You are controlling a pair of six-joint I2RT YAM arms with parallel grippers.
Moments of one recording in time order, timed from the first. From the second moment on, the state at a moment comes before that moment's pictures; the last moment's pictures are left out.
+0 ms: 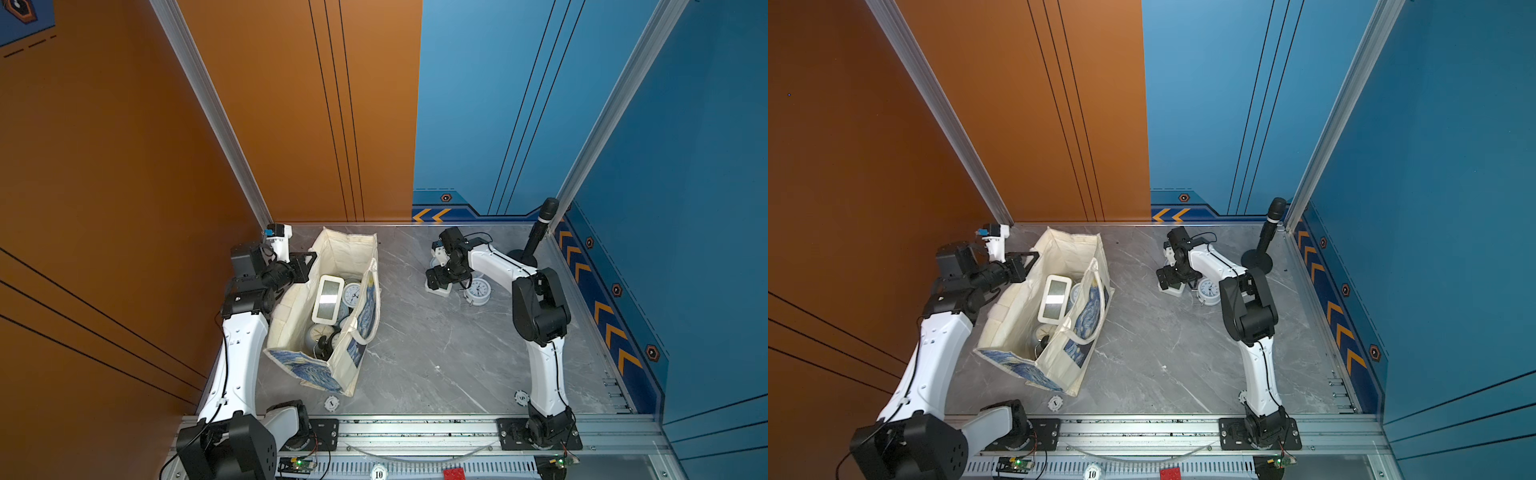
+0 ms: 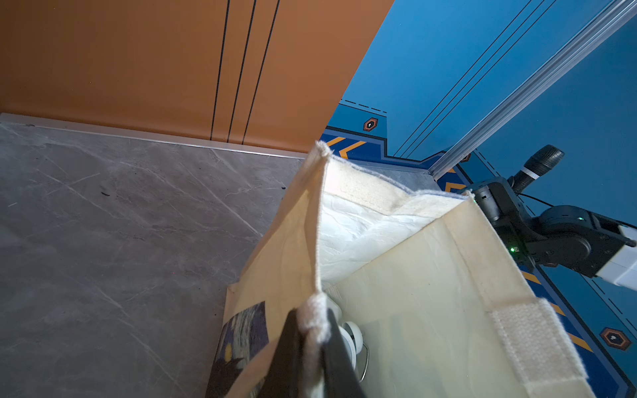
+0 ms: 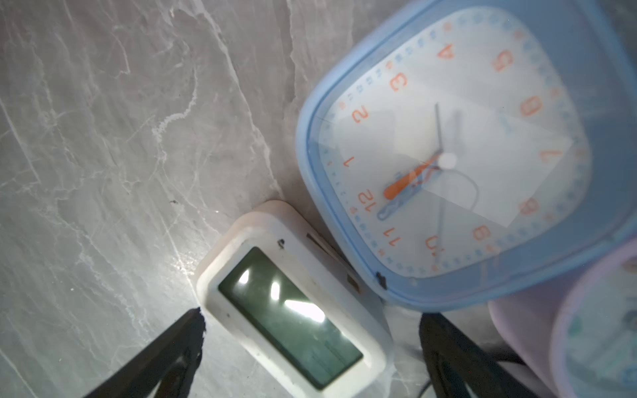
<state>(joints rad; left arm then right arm) 0.22 1.13 1.01 -0.33 0.64 -0.18 0.40 2.15 1.71 -0.80 -0.11 0.02</state>
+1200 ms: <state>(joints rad) 0.22 1.13 1.01 -0.33 0.64 -0.18 0.49 2.22 1.75 -0.83 -0.03 0.01</state>
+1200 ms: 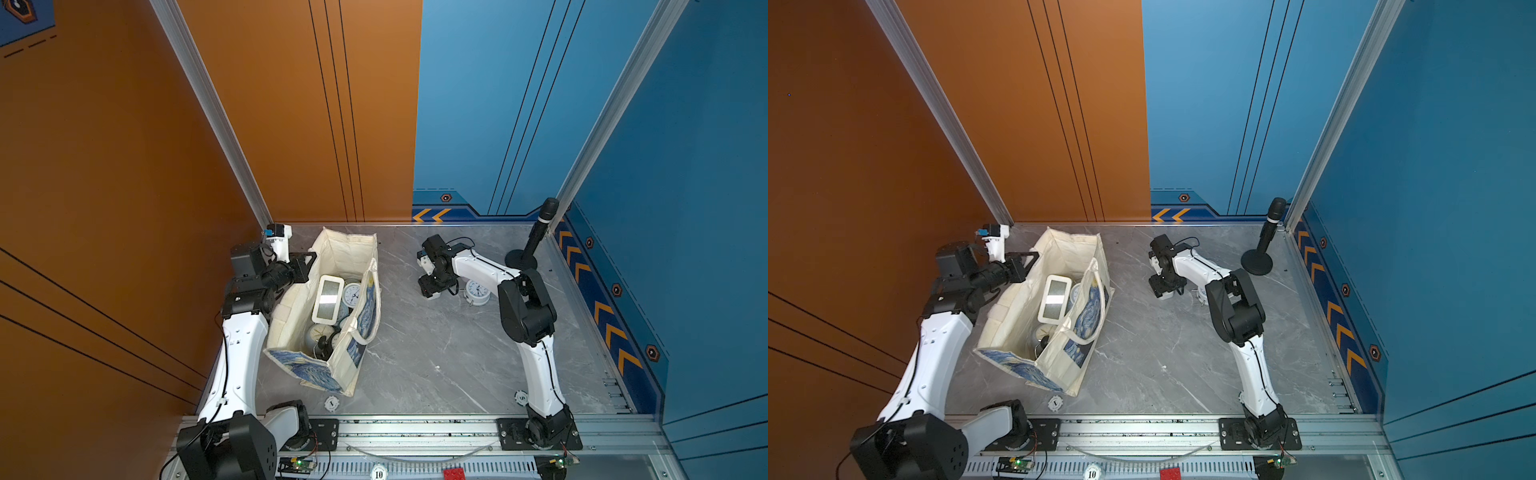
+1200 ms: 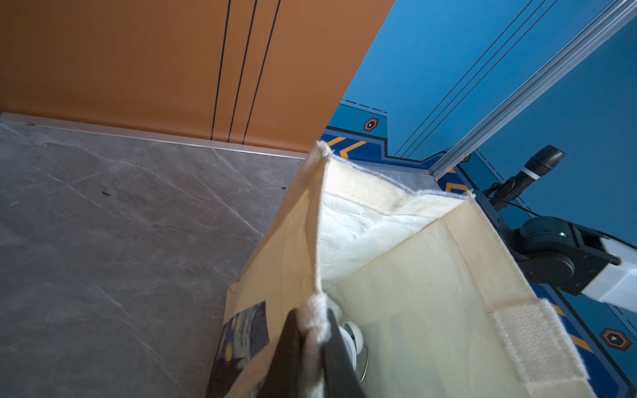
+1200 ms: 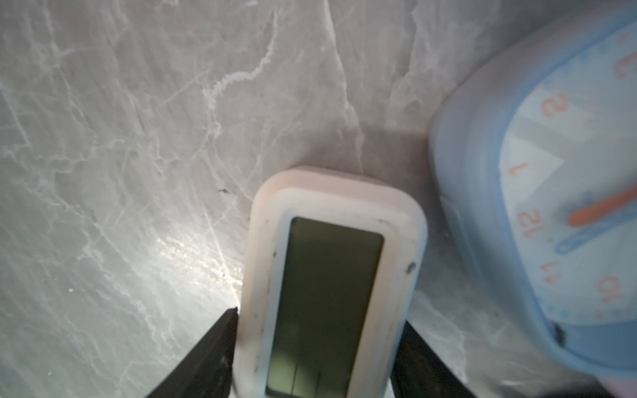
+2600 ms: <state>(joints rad) 0.23 1.14 1.01 -0.32 0.64 -0.19 0.69 1.84 1.91 -0.91 0.10 0.05</state>
